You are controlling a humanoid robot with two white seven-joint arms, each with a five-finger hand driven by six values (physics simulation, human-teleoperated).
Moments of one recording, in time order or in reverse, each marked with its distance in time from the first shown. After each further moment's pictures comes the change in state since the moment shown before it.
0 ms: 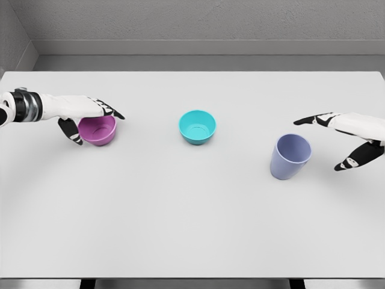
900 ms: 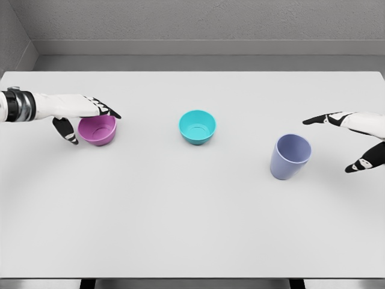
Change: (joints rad) left arm 0.002 0.041 -0.001 -0.046 0.022 0.000 0.000; right arm 0.028 -0.086 -0.013 0.000 -0.114 -0.067 0.001
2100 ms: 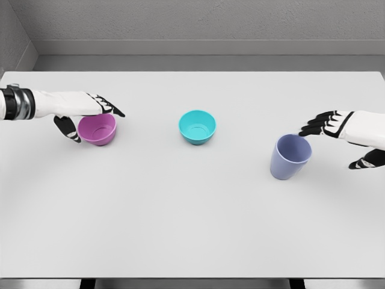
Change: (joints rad) left arm 0.002 0.027 -0.001 -0.070 0.025 -0.005 0.000; right arm 0.003 -0.014 -0.027 0.013 0.282 -0.289 -0.097
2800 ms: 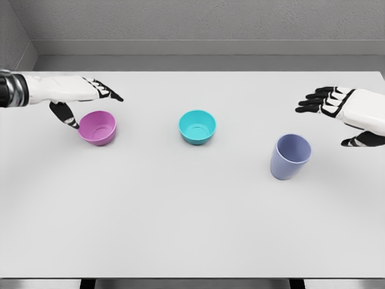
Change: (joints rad) left arm -0.037 -0.001 0.037 0.002 0.003 0.000 0.000; right arm 0.003 0.075 -0.049 0.000 0.134 -0.007 -0.153
